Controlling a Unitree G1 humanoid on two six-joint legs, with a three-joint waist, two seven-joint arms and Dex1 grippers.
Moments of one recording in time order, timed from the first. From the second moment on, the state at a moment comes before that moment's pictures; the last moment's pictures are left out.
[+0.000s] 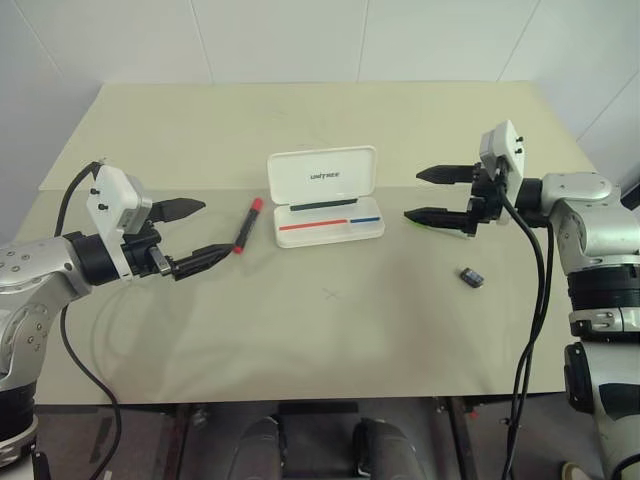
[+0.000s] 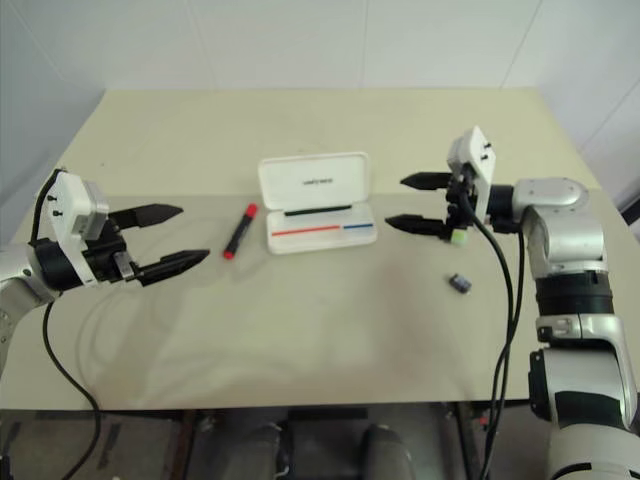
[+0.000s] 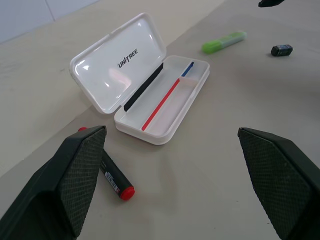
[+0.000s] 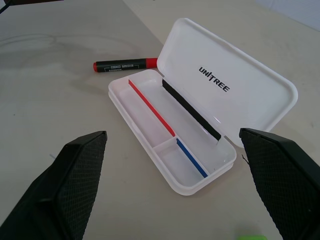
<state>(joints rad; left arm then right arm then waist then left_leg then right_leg) -0.31 0.91 0.33 -0.35 -0.64 0.66 -0.81 -0.91 -0.70 -0.01 0.43 0.32 0.33 1.31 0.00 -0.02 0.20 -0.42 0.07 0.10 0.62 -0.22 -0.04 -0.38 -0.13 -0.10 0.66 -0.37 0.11</state>
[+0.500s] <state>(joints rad) -0.73 0.80 -0.08 0.04 -0.46 0.51 -1.07 -0.84 -0.74 0.00 0.31 0.34 0.42 1.36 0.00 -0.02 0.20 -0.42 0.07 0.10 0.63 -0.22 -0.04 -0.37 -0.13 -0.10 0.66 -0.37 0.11</state>
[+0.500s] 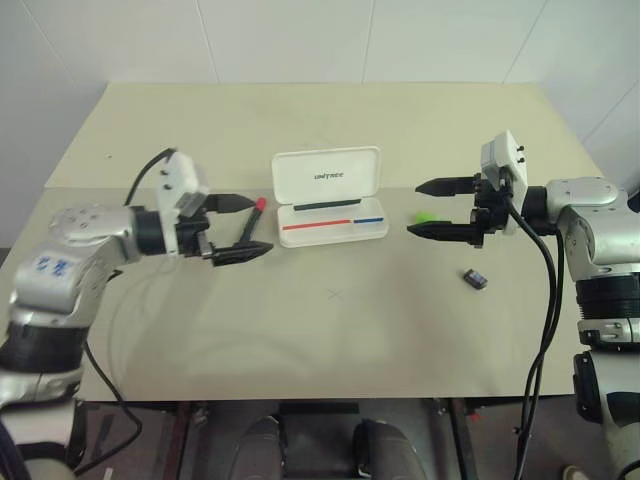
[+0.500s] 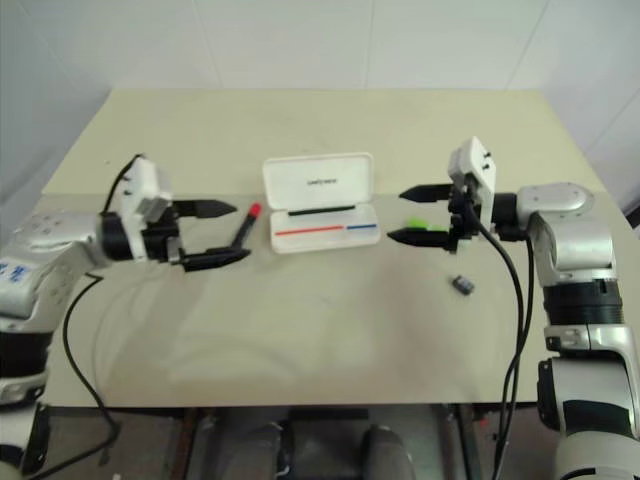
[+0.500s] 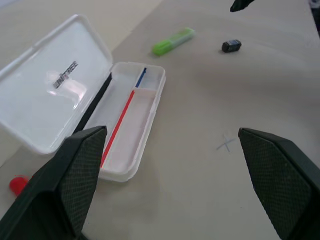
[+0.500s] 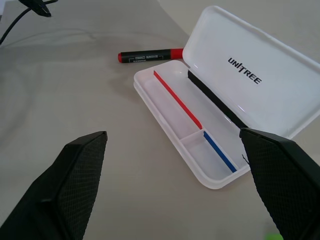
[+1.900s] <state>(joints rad) -1.18 0.37 -0.29 1.10 0.13 -0.11 -1.13 -0.44 -0.92 -0.22 -0.37 0.68 0.75 1.09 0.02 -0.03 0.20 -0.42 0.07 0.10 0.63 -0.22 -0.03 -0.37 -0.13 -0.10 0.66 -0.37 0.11</state>
